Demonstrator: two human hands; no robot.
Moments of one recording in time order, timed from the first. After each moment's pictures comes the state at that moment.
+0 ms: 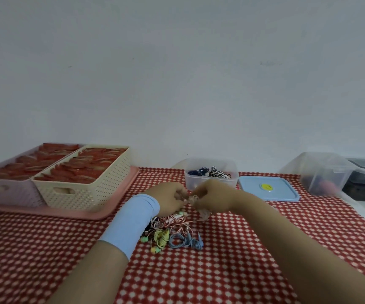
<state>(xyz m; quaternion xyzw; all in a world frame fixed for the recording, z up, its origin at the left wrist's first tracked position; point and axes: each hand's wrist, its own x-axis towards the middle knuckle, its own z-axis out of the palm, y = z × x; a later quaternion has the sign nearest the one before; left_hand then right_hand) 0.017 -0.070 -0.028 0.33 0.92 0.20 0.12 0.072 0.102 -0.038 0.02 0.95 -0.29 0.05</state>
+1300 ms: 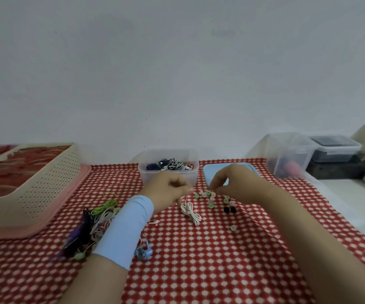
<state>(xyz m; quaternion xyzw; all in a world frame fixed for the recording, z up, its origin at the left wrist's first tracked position) 0.029 0.042 -0.057 0.32 0.83 0.43 0.16 0.121 0.246 -0.051 0.10 0.96 -0.26 -0.05</state>
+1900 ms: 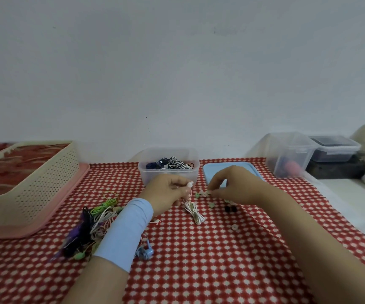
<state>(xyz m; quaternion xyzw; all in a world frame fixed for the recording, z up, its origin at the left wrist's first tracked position) 0.030 0.040 -0.065 0.31 0.79 0.49 0.19 0.119 0.244 -0.058 0.07 0.96 -0.26 -0.05</state>
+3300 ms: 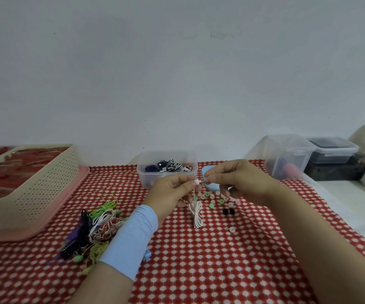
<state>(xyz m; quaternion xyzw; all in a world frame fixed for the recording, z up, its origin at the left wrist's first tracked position) 0.044 0.054 -0.072 0.26 0.68 0.65 0.23 0.135 0.241 -0.034 0.08 0.78 -0.62 -0.04</state>
